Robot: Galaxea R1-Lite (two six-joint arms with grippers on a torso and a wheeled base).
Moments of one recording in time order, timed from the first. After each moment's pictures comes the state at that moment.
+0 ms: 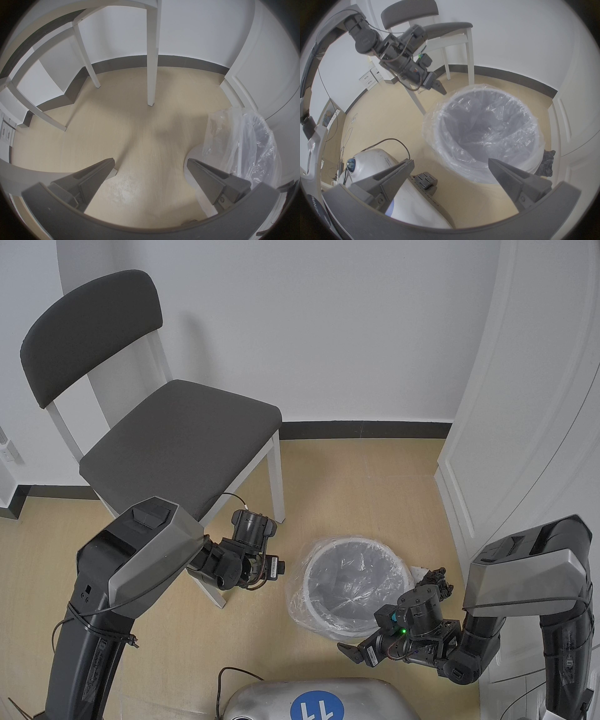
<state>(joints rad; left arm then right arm) -0.45 2.61 -1.55 -0.28 0.23 -0.24 0.62 2.37 -0.53 -1.22 -0.02 -0.04</state>
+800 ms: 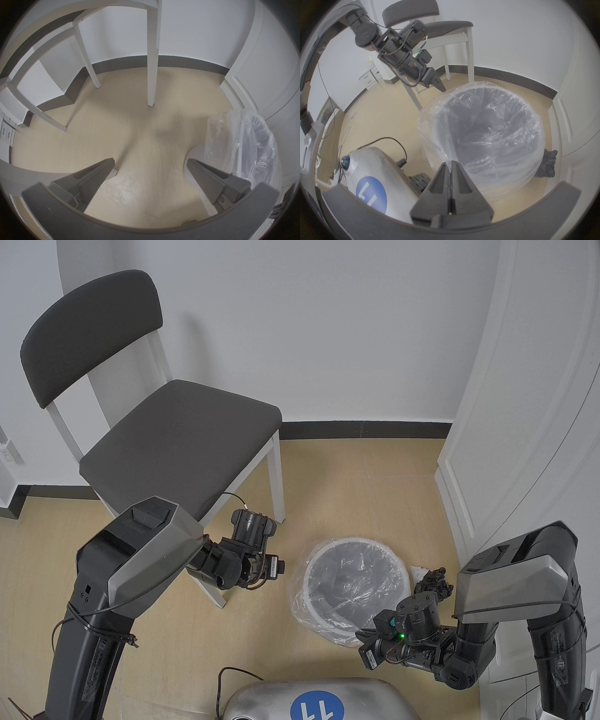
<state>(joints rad) -0.45 2.61 -1.55 -0.28 0.23 -0.24 0.62 2.44 -0.52 -1.31 -0.03 -0.06</state>
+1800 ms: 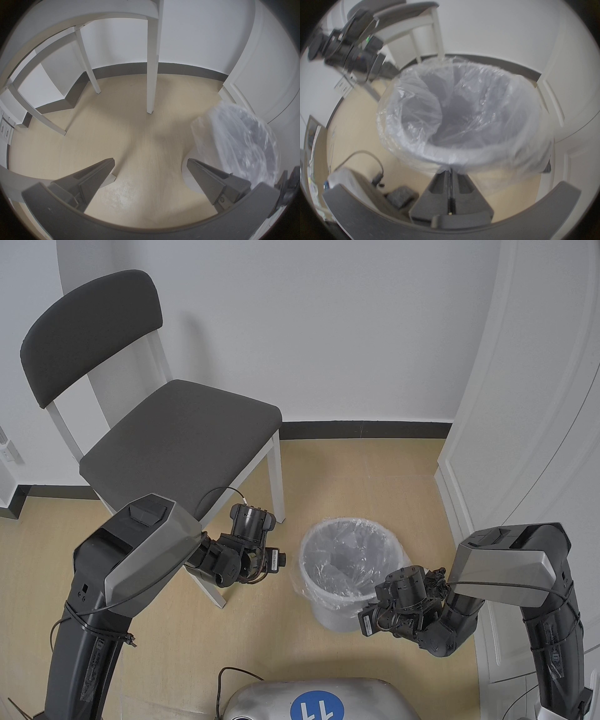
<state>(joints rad) -0.45 2.59 -1.54 -0.32 0.23 -0.24 0.53 2.50 -0.83 -1.01 -0.13 0.05</state>
